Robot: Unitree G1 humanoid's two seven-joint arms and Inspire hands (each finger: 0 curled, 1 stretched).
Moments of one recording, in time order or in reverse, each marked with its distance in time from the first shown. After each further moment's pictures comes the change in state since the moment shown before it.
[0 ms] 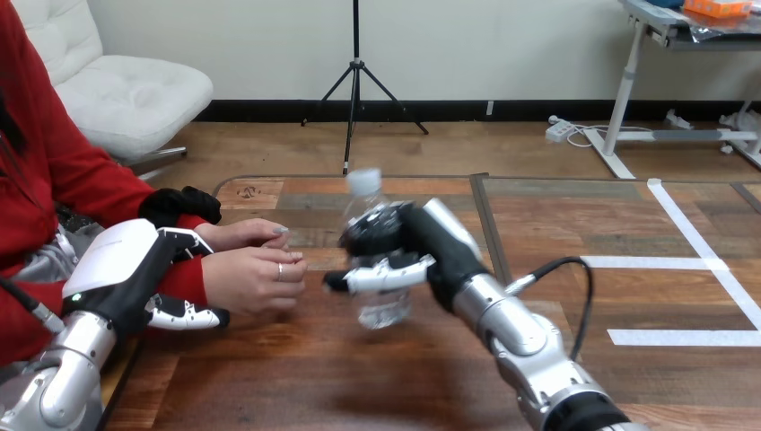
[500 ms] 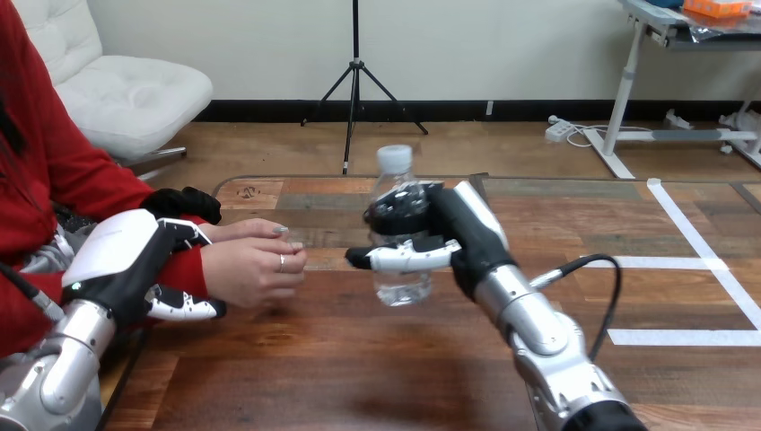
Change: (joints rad) left arm -0.029 0.002 -0.003 0.001 -0.001 0.020 -0.025; right arm 0.069 -0.042 -0.021 -0.165 0.019 0.022 -0.059
